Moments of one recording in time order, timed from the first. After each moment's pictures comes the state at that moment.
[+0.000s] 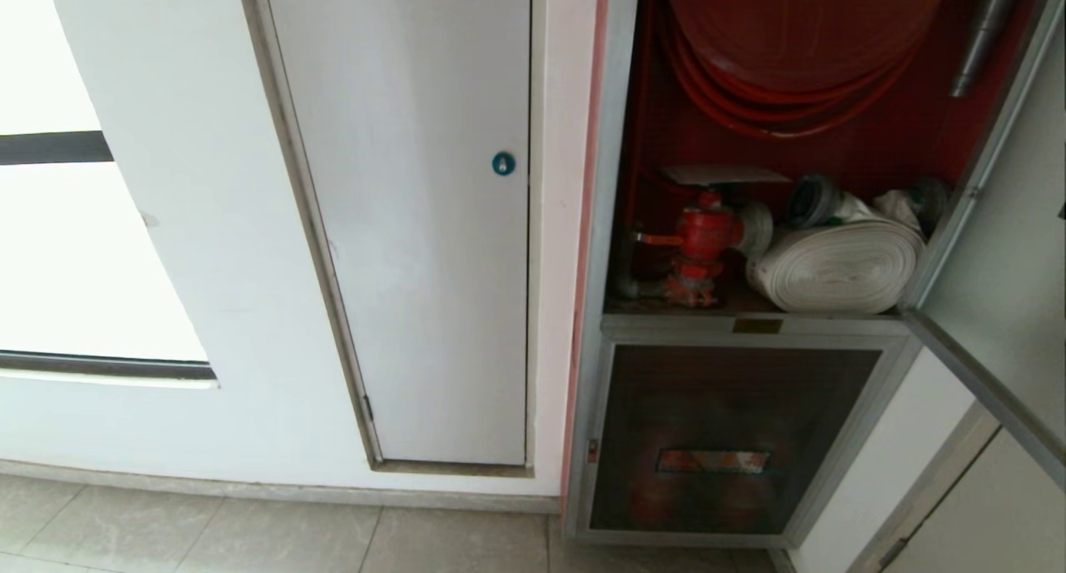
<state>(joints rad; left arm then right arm) 0.01 0.00 0.00 0.00 -0.01 0.01 -0.90 0.81 -0.67 -0.28 -0.36 0.25</state>
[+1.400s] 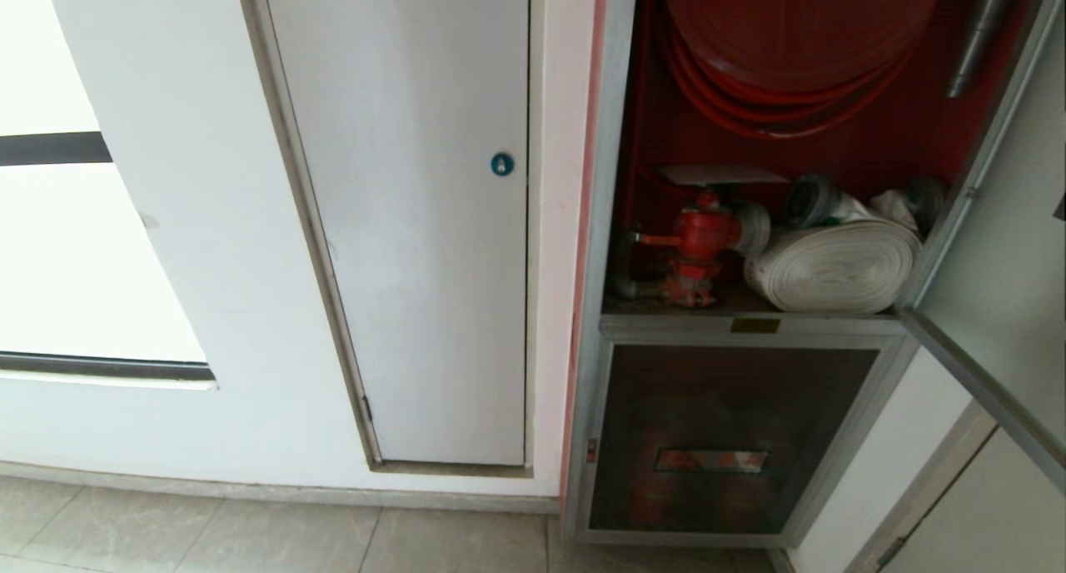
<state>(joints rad) 0.01 0.00 0.00 0.00 -0.01 0.01 -1.24 1.08 -0.74 -0.43 0.07 0.29</state>
